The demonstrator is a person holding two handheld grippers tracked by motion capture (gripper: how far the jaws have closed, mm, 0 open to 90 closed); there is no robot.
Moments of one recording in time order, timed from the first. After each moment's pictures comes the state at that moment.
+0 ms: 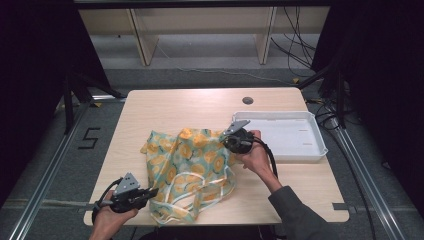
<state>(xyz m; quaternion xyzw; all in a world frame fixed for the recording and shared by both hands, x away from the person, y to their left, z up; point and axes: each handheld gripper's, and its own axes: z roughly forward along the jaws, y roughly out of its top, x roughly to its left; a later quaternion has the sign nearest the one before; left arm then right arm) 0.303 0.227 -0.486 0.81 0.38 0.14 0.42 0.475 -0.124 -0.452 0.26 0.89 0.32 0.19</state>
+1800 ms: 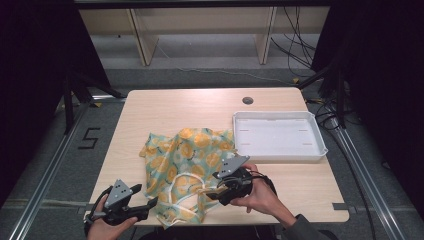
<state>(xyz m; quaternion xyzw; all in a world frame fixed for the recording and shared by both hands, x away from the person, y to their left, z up) 0.274 0.233 -0.469 0.77 0.42 0.19 0.43 0.357 -0.107 -0.450 0.14 0.91 0.39 0.05</state>
